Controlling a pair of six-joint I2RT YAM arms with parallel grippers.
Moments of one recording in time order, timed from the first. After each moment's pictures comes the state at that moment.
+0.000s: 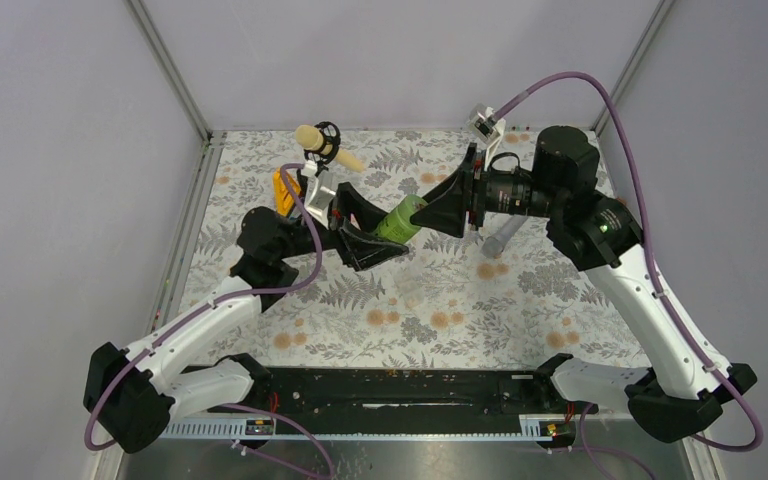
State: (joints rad) left arm -0.65 1.06 0.79 0.70 0.83 -0.54; right arm 0.59 1.17 1.52 -0.53 -0.74 0.35
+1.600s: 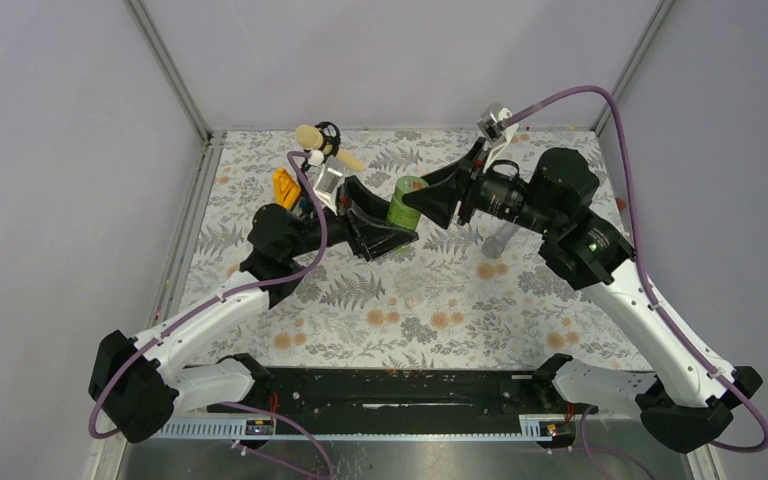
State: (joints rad) left arm -0.68 1.12 0.83 0.68 0.70 -0.67; right arm 0.68 1.10 1.39 -0.30 -0.43 0.35
